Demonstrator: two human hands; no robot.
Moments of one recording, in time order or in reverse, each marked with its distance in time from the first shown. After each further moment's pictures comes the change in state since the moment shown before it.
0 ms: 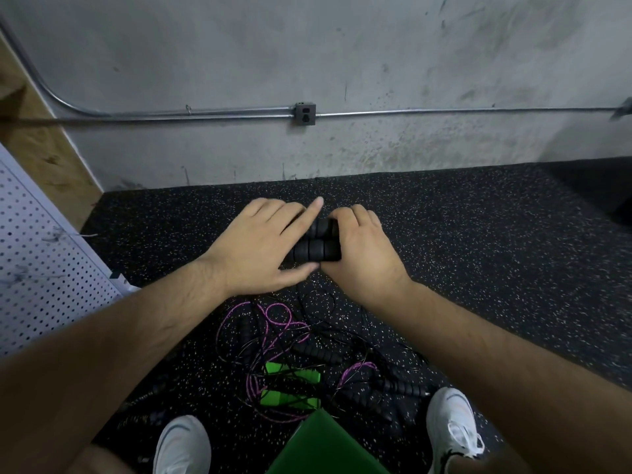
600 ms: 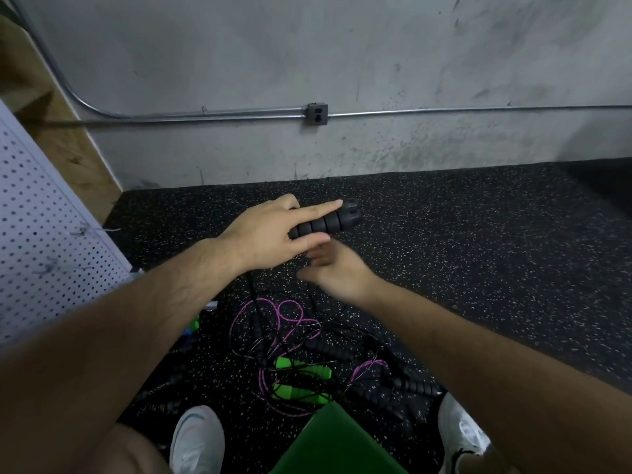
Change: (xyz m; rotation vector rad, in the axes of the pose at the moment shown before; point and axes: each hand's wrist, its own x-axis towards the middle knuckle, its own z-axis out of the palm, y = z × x) left_hand 0.010 -0.015 -0.005 -0.421 -0.246 -0.275; right_hand 0.003 -0.010 0.049 0.679 -0.434 0.369
